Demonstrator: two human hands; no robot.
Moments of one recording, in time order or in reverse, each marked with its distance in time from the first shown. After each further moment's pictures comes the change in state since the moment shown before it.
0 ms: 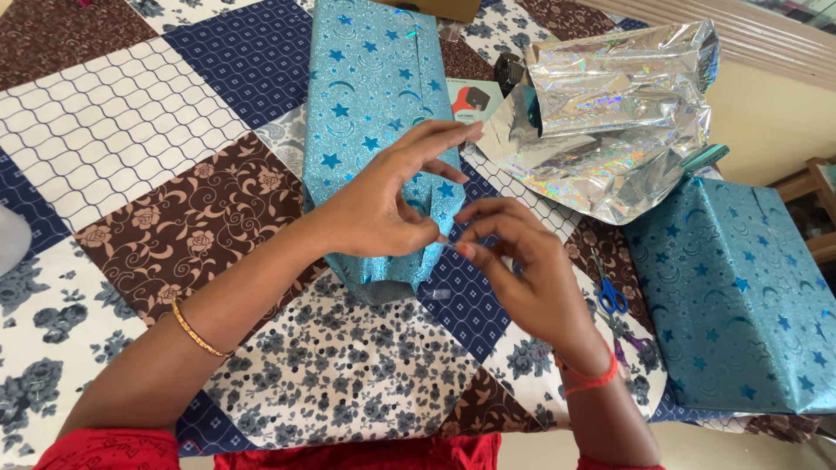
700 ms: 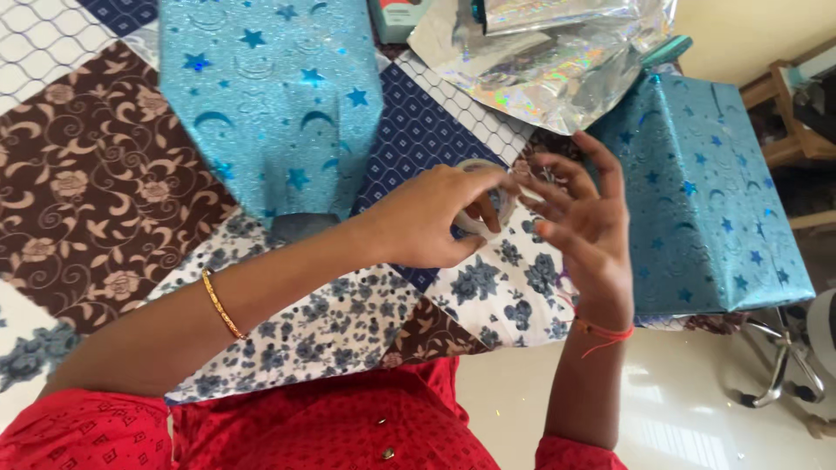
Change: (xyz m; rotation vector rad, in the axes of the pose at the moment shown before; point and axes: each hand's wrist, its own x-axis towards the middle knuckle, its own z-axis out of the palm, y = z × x) left_hand 0.027 -0.023 0.144 0.046 -0.198 -0.010; right_hand -0.098 0.086 -0.090 0.558 0.229 0.037
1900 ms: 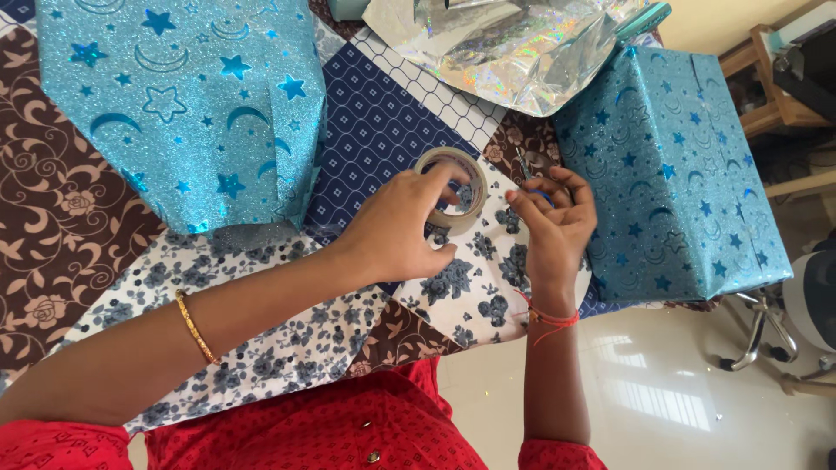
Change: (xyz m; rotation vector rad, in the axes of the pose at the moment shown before) left_hand -0.001 -0.026 0.043 0.128 0.151 -0.219; right_hand -0.012 0.085 -0.051 -0.104 0.595 0.028
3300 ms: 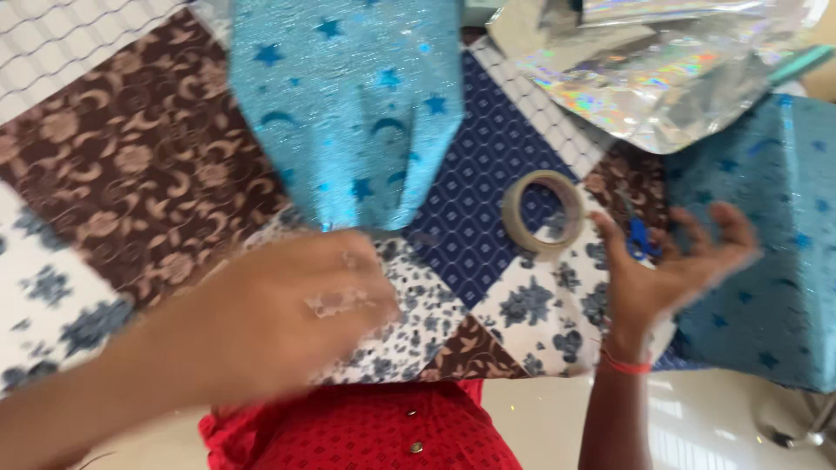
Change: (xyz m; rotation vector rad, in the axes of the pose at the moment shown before) left_hand -0.142 0.049 -0.152 0.321 -0.217 -0.090; right_hand -0.011 -0.014 0.017 -0.762 0.027 -0.478
